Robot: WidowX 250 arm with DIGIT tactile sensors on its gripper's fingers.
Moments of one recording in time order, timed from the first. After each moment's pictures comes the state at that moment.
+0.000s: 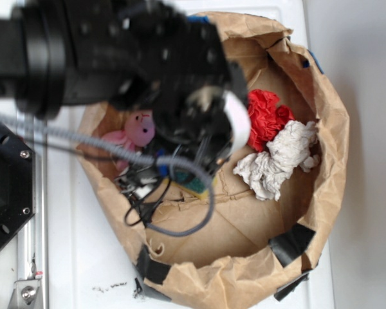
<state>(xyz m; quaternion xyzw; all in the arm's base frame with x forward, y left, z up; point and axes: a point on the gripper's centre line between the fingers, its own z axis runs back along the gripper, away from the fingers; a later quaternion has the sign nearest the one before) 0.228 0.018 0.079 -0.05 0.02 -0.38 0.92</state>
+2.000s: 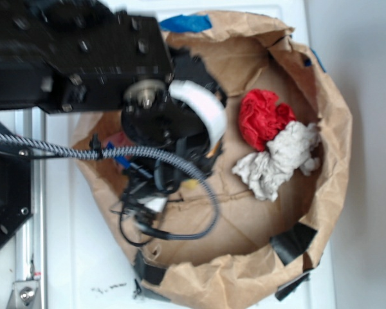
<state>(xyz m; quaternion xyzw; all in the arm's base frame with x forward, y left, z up) 0.240 0.006 0.132 -0.08 -0.09 -0.19 0.97</state>
